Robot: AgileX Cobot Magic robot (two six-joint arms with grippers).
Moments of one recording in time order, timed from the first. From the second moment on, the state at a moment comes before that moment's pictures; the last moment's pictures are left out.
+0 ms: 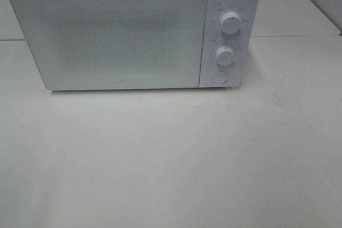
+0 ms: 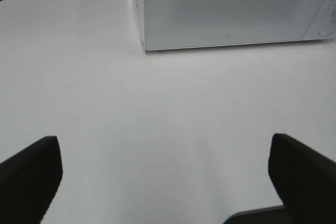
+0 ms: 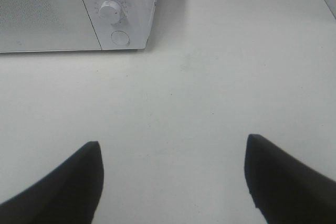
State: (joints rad) left arm -0.03 0.00 -0.52 -0.16 1.09 0.10; right arm 0.14 0.00 -0.50 -0.02 1.01 0.10
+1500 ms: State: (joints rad) left arm -0.03 0.00 -0.52 -0.16 1.09 0.10; right arm 0.14 0.60 -0.57 0.00 0.43 0.10
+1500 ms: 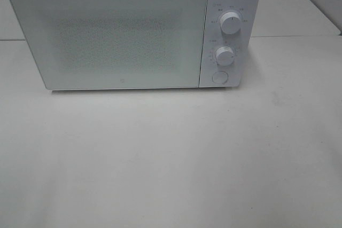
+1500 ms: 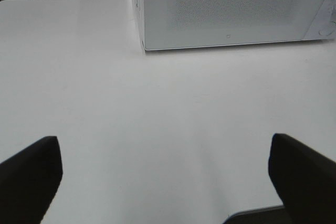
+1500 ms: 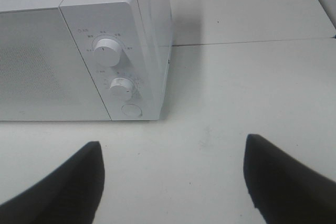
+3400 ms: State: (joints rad) left arm -0.03 0.00 -0.52 -0.16 1.09 0.10; right arm 0.16 1.53 -0.20 0.07 -1.10 0.08
